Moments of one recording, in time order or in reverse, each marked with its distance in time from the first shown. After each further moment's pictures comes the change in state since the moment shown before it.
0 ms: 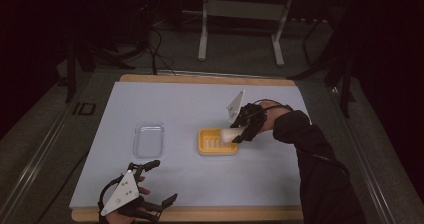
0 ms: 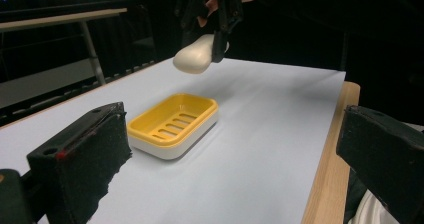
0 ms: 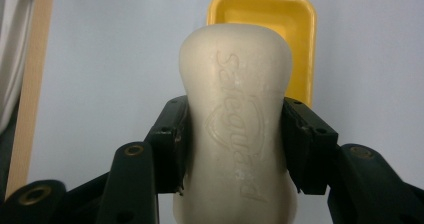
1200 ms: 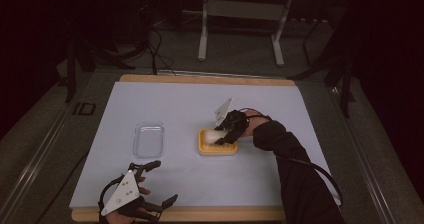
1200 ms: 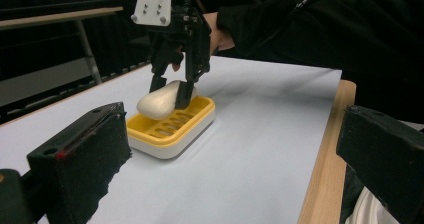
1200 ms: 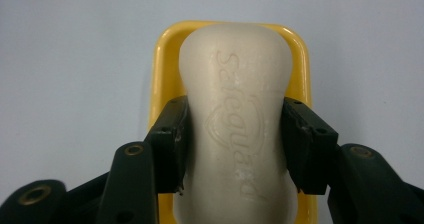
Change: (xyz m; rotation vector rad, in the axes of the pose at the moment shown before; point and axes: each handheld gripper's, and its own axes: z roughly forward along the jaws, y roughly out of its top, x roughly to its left) left arm 0.000 0.000 0.000 0.005 -0.015 0.001; right arm -0.024 -0.001 0.070 -0.144 -0.024 0.040
